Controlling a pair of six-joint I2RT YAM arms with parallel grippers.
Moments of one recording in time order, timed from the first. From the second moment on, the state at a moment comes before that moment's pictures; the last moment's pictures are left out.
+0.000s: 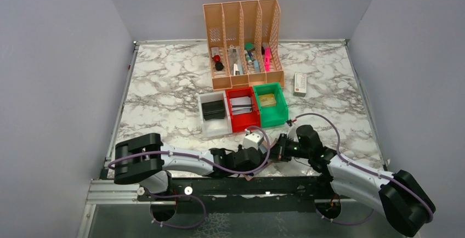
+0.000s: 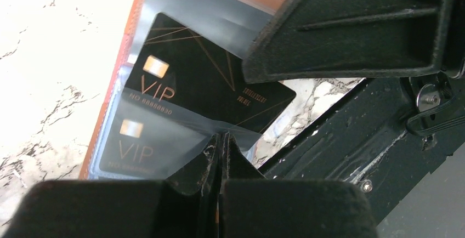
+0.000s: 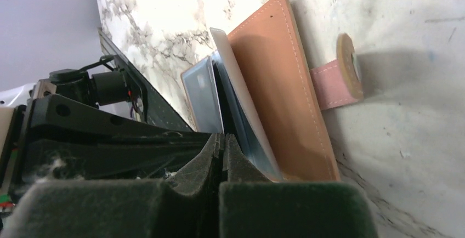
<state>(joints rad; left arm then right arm) -1.38 1.51 0.67 0.03 -0.31 -0.78 0.62 0.92 0.12 0.21 -0.46 0.93</state>
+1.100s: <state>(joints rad) -1.38 1.49 0.66 -0.02 -0.38 -0.78 0.63 0.96 0.11 0.19 -0.49 0.97</state>
